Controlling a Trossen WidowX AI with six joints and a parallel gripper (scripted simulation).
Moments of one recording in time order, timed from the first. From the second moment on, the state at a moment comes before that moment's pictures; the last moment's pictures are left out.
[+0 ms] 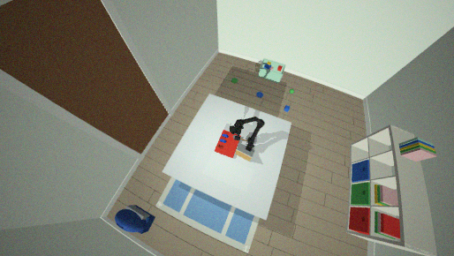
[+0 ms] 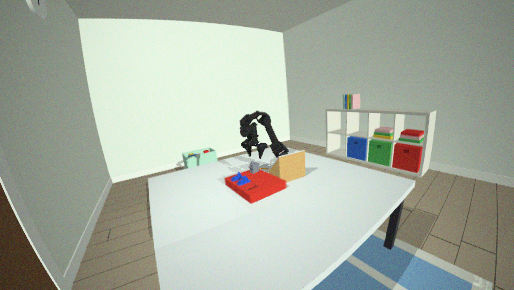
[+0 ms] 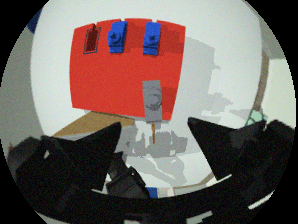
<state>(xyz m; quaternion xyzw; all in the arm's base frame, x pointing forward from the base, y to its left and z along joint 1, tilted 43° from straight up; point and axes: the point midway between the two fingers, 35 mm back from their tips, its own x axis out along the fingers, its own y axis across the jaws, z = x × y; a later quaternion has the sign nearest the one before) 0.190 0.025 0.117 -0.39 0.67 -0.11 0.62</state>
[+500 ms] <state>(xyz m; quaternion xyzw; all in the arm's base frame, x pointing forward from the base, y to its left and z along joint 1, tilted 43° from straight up) 0.192 0.007 0.097 -0.39 0.67 -0.11 0.62</state>
